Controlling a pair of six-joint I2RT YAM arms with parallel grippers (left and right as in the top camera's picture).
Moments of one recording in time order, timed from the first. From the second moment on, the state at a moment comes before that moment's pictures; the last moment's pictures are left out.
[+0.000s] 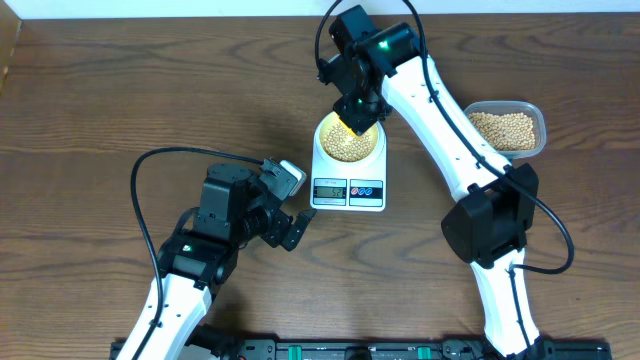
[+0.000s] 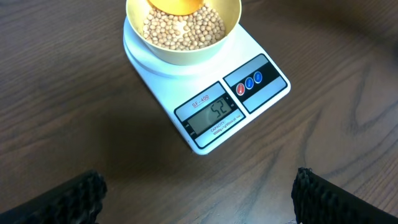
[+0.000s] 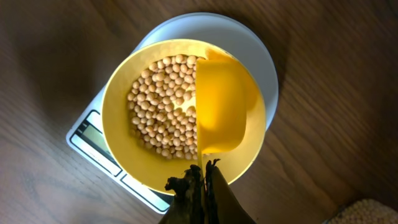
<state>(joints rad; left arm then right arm) -0.30 1.01 0.65 -0.44 0.33 0.26 0.53 2.29 2.31 -1.39 -0.05 -0.22</state>
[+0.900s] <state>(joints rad) -0.30 1.01 0.65 -0.44 0.33 0.26 0.55 2.30 2.31 -1.39 -0.10 -0.22</state>
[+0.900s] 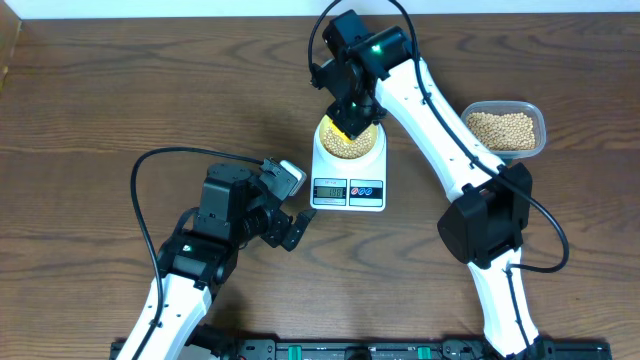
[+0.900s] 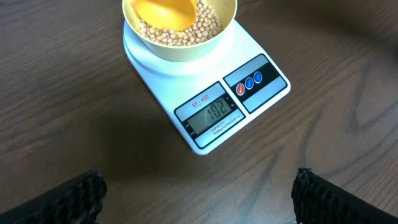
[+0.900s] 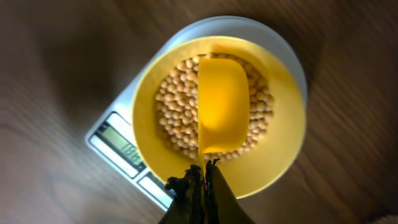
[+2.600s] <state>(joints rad) -0.30 1.01 0.65 -0.44 0.33 0.26 0.35 2.24 2.31 -1.41 -0.48 -0.19</state>
